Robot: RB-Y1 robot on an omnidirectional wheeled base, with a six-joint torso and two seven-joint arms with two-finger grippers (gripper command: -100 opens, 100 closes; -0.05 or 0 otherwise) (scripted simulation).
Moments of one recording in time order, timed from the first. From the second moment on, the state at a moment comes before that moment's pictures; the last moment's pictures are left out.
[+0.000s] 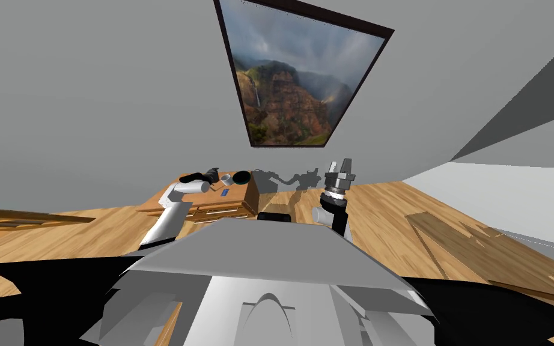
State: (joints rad) left arm 0.11 0.61 0.36 -1.70 0.41 0.73 0.01; right arm 0.47 0.00 -0.01 -2.32 0.00 -0.50 0.06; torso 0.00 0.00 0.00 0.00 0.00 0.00
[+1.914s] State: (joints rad) left arm 0.07 0.75 0.45 -1.41 0.66 1.28 0.08; right arm 0.47 0.00 -0.01 -2.32 0.00 -0.50 0.06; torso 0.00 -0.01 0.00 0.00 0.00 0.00
